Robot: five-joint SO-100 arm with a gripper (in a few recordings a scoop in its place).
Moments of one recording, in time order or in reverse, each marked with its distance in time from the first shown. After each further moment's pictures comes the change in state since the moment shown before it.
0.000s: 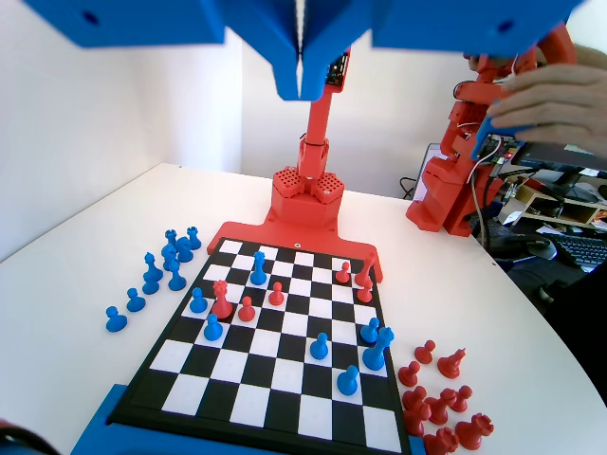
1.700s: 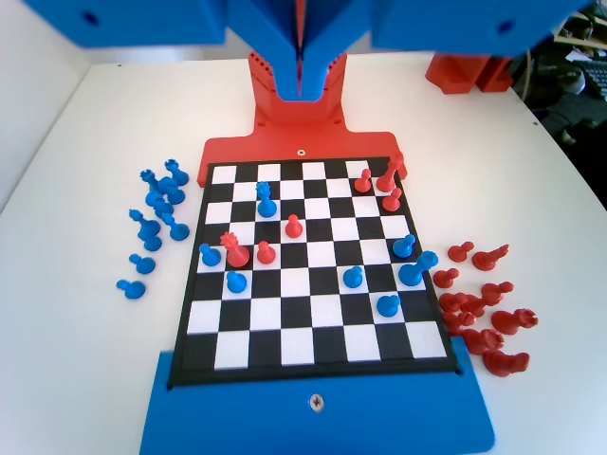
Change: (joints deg) arm -1.1 -45.8 -9.8 -10.6 13.4
